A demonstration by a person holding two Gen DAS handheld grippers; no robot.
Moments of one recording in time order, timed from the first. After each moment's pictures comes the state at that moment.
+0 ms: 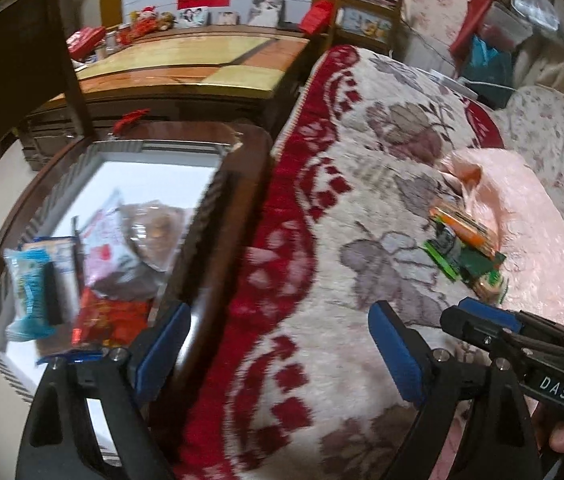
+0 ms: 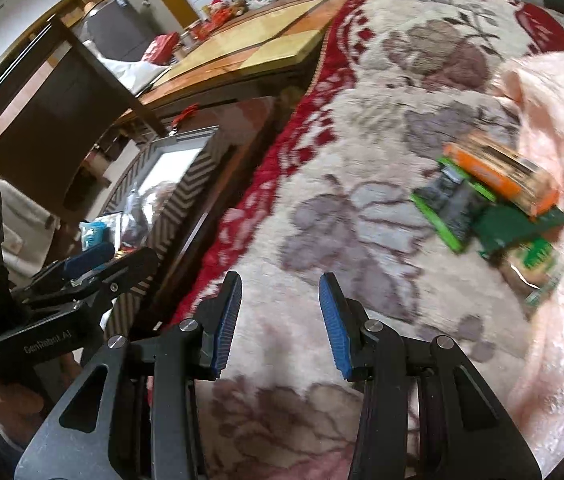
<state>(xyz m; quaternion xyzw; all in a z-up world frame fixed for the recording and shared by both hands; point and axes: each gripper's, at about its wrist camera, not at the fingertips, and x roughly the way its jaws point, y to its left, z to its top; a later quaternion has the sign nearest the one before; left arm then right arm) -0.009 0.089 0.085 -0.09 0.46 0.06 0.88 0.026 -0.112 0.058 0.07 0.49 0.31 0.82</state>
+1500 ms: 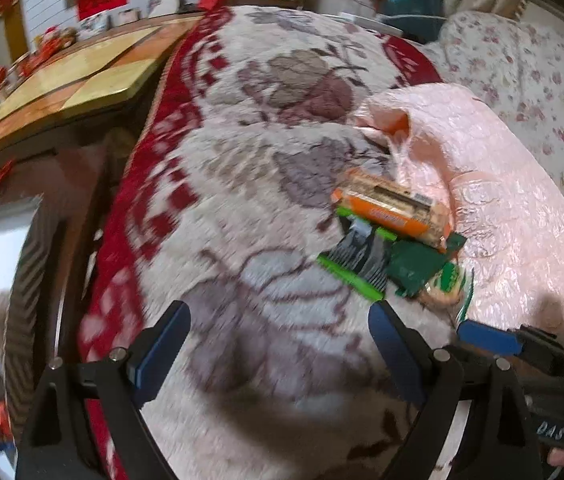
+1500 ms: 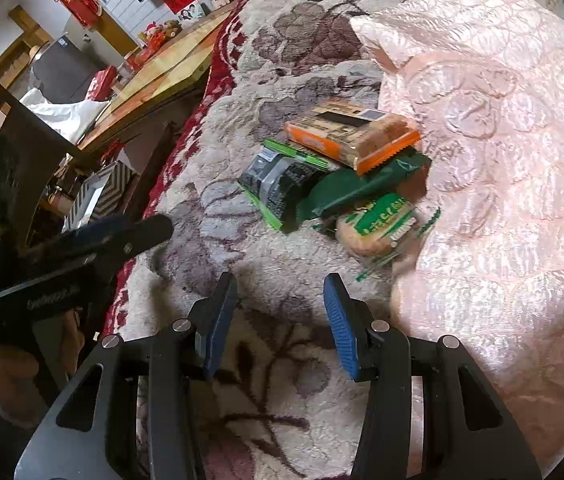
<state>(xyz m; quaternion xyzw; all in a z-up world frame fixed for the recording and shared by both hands) 0.092 -0.024 0.055 -0.02 0.49 -0.08 0.87 0.050 -0.227 0.025 0.13 0.50 0.22 0.82</state>
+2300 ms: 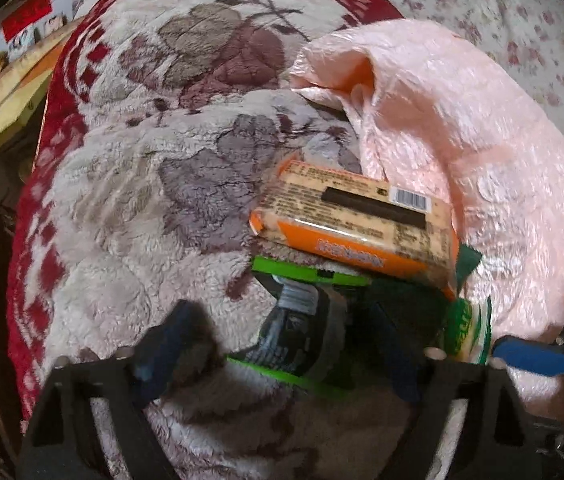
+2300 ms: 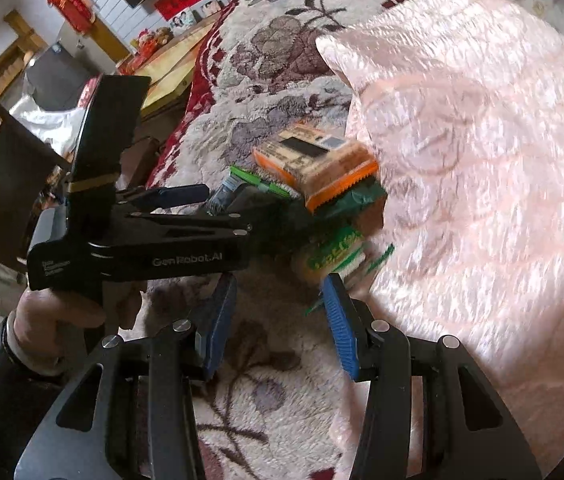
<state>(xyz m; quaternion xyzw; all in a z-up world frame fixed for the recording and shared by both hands) 0.167 -0.081 0.005 0.03 0.54 -0.15 0.83 0.071 -0.250 0.031 0.11 0.50 0.21 0.83</state>
